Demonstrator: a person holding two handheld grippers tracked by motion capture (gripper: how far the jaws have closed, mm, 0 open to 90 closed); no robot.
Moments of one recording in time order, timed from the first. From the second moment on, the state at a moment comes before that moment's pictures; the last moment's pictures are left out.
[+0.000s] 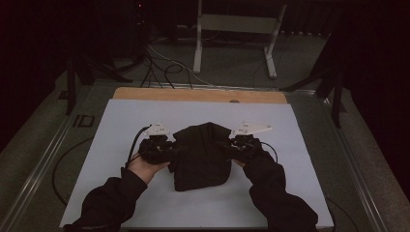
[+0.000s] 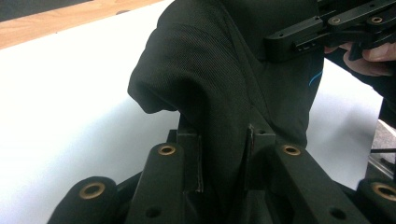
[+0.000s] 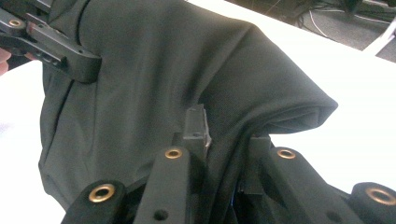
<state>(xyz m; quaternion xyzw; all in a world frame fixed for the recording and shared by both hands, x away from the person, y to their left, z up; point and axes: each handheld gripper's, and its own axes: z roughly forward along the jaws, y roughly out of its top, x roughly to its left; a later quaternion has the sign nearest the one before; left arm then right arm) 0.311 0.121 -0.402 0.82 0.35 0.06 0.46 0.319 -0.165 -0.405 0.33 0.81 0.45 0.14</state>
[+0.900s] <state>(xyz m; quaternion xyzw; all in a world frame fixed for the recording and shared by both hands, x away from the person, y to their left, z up) 0.345 0.120 -0.446 0.82 0.35 0.03 0.45 0.343 -0.159 -0.441 0.37 0.82 0.42 0.14</state>
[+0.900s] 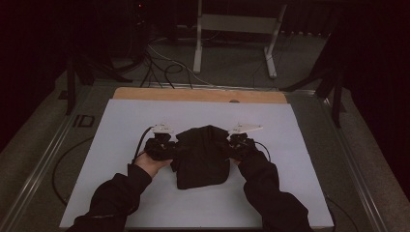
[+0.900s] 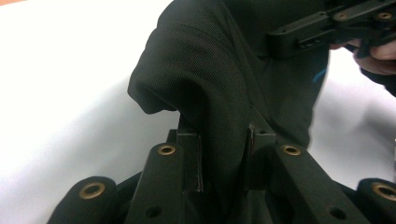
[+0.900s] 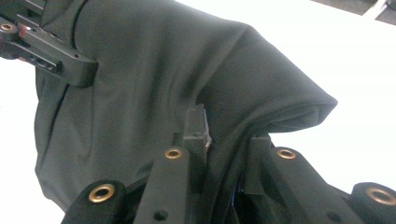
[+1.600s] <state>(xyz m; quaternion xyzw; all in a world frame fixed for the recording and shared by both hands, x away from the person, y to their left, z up) 0.386 0.122 -0.467 0.82 0.37 0.03 0.45 0.371 -0.155 -0.451 0.39 0.82 0.40 0.16</state>
